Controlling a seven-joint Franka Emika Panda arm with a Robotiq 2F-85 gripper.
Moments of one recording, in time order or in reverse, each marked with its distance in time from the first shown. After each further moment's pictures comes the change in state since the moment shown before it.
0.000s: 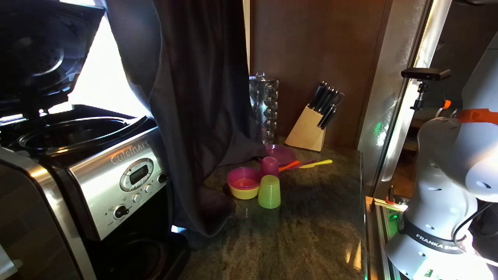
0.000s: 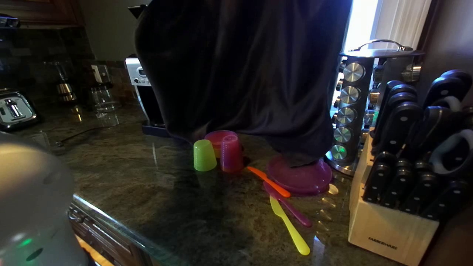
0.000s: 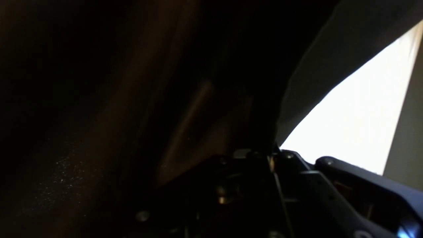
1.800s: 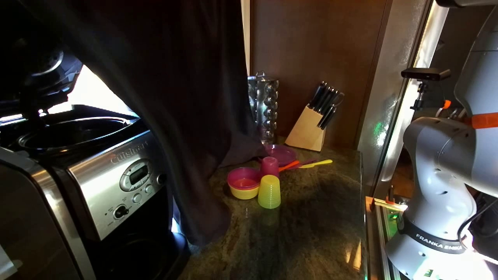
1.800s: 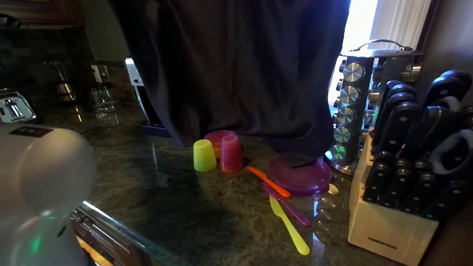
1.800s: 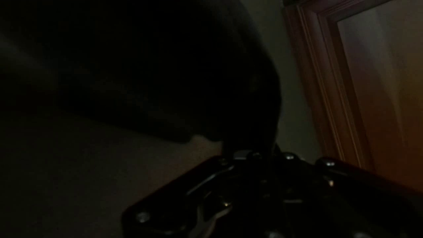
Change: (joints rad) arm 0.443 0.090 -0.035 0.070 0.910 0.280 -0.288
